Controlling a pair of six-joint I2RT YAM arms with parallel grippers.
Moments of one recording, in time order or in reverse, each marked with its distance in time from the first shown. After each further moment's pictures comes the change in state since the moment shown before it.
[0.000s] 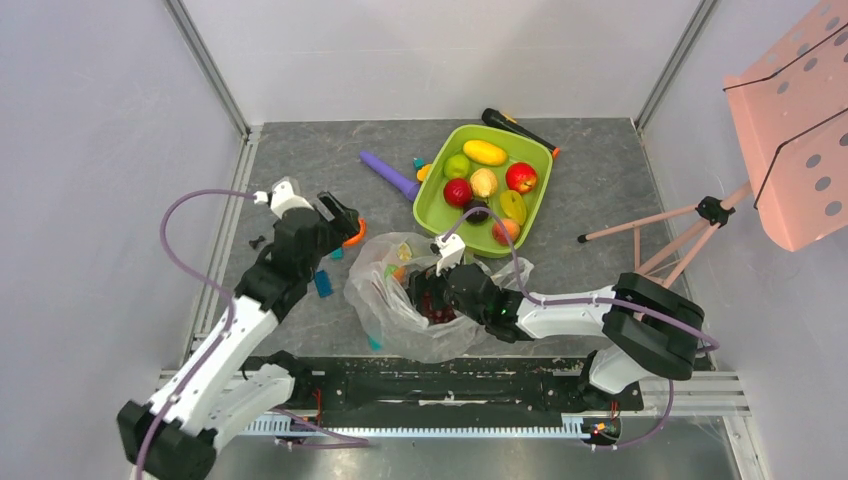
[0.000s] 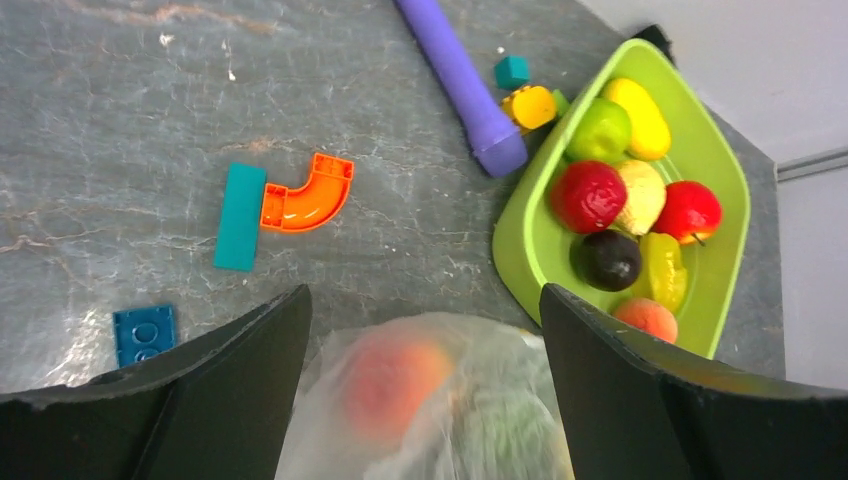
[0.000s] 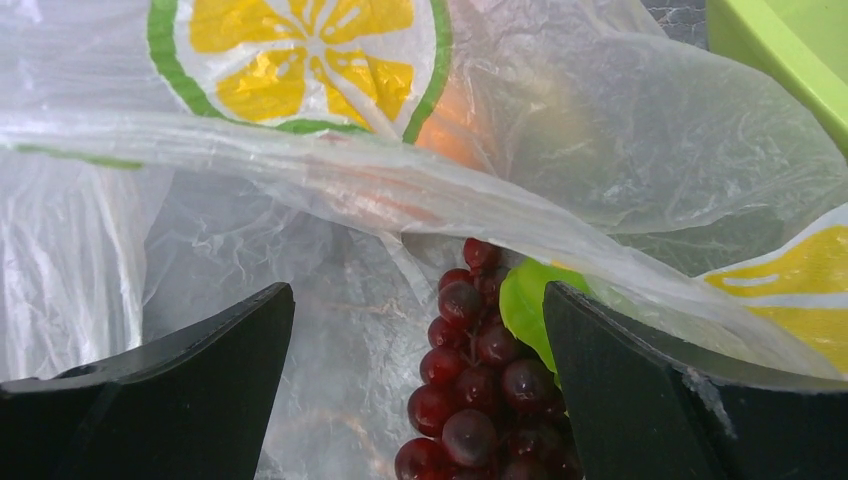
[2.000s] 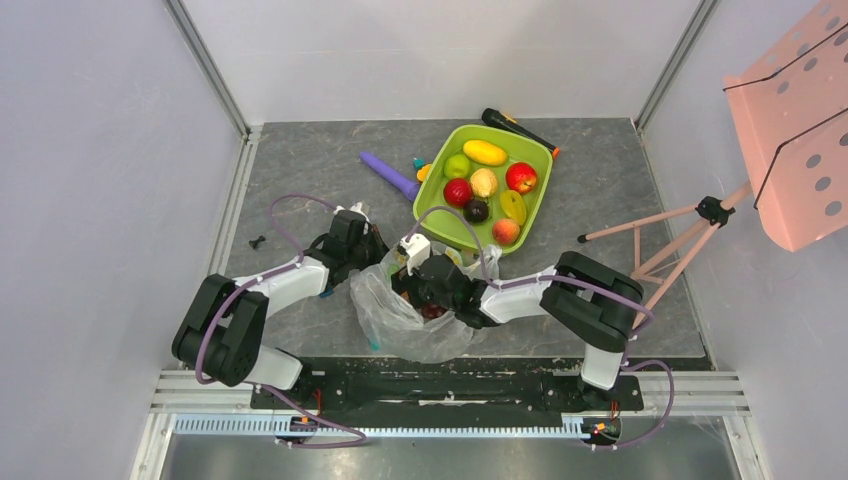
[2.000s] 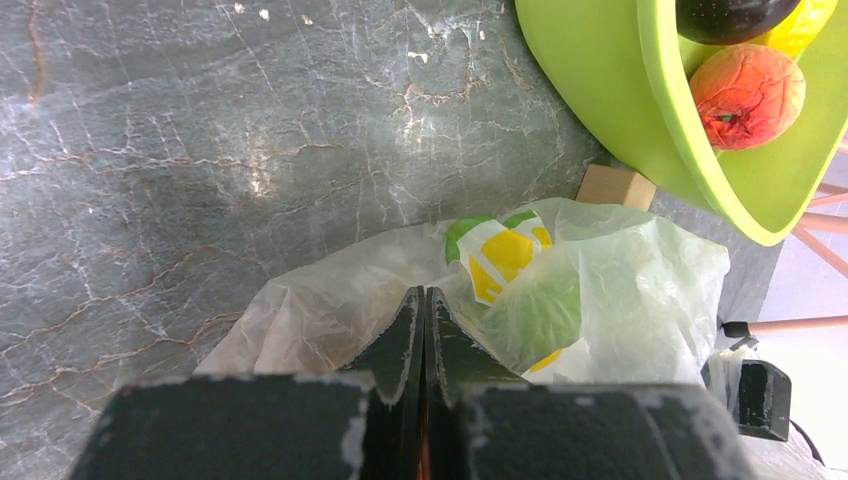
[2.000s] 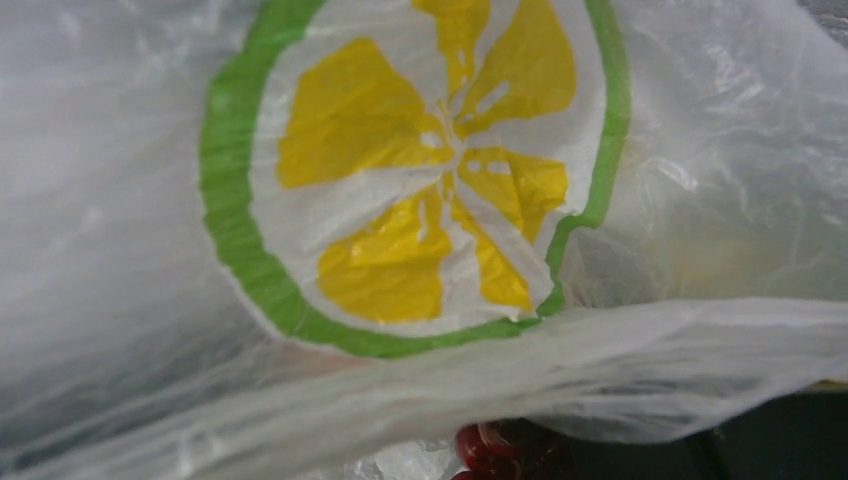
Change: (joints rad) left arm 0.075 0.623 -0.135 0.401 0.641 -0.037; right arm -0.029 0.291 0.189 0.020 -0.175 -0.095
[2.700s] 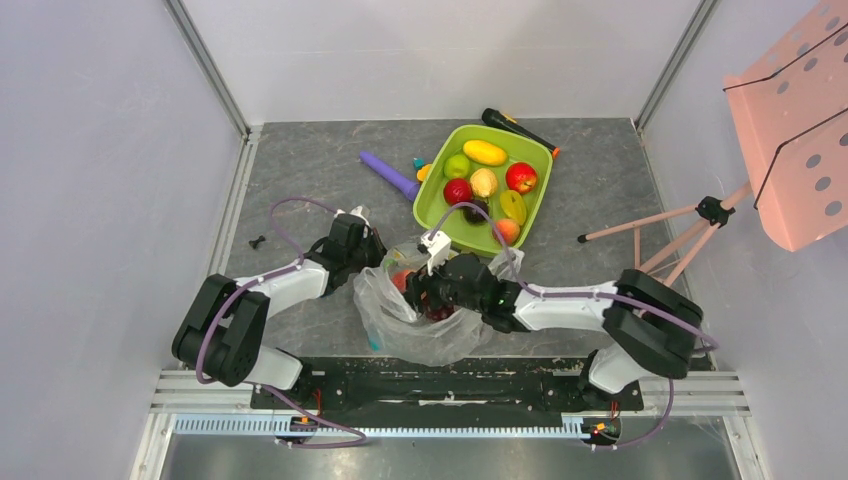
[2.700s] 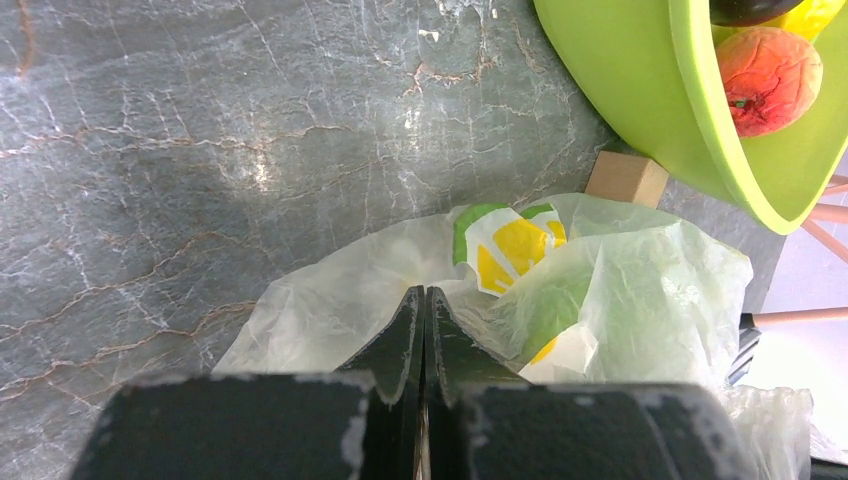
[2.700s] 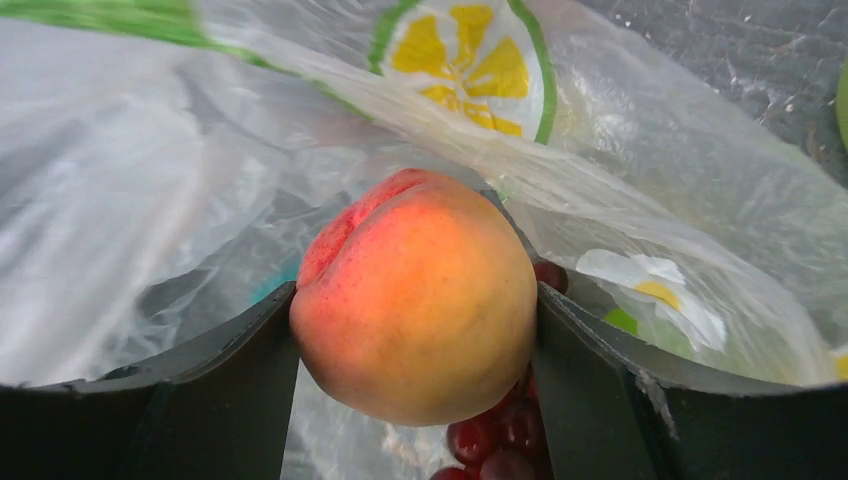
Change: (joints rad) left arm 0.000 0.000 -0.030 0.026 0.015 0.000; right arm -0.016 -0.246 -0.124 -0.075 -0.062 -0.016
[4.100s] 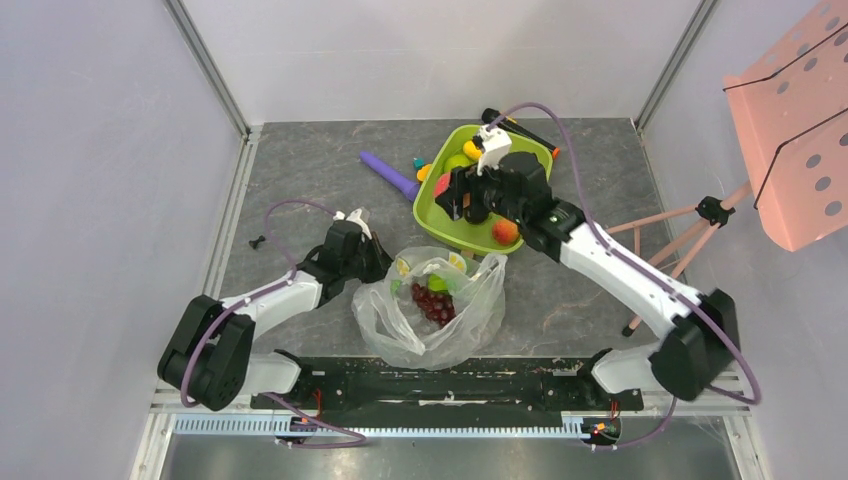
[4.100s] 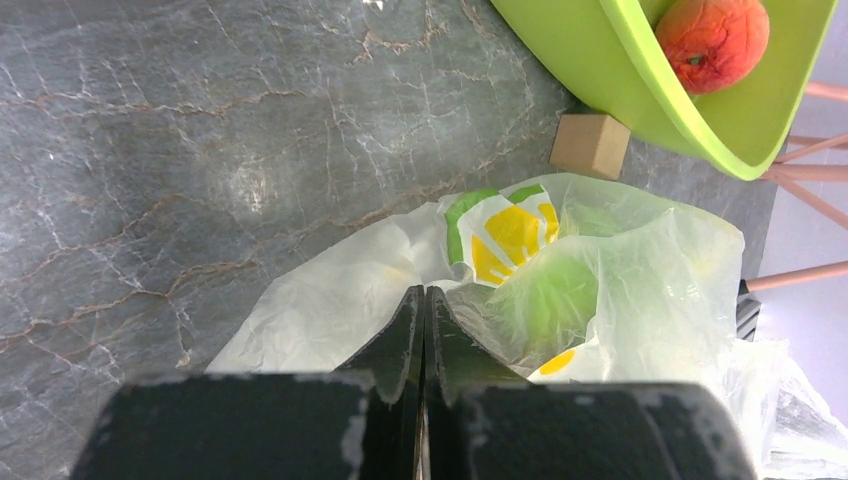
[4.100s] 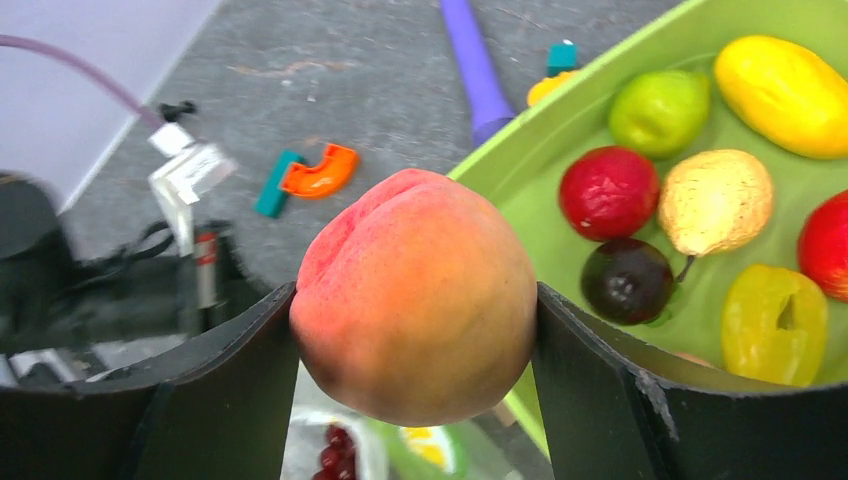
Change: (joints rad) left arm -0.024 -0.113 -0.054 0.008 -0.002 0.022; right arm -0.384 -0.245 0.457 -0.620 -0.071 -0.073
